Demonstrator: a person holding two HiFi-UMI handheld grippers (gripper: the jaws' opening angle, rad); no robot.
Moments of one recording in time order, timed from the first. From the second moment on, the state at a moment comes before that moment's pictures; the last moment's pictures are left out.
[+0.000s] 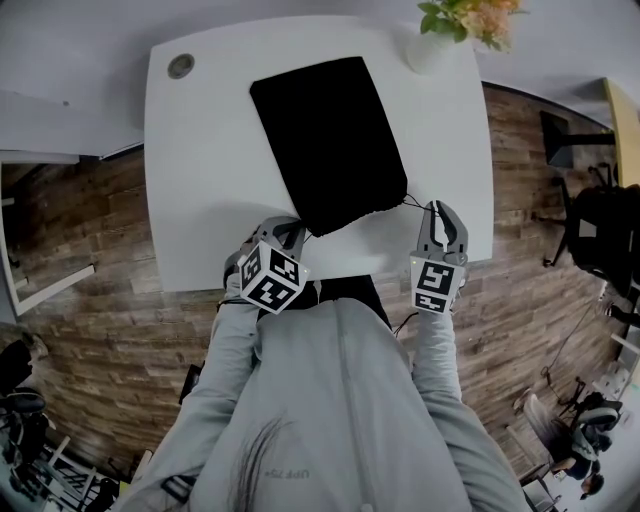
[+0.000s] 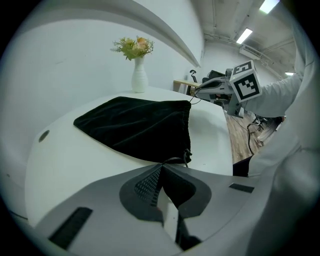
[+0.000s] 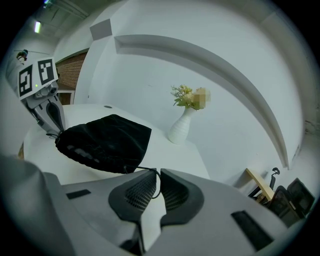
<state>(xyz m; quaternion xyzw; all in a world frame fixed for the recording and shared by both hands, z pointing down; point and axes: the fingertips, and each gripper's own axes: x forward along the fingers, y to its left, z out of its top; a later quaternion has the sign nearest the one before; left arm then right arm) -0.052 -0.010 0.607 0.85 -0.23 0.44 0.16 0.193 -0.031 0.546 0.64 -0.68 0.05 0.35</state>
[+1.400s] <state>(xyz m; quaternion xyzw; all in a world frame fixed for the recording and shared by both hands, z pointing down) -0.116 -0.153 0.358 0.82 -0.52 0.25 0.01 0.143 -0.128 0.349 0.59 -0.78 -0.08 0.20</state>
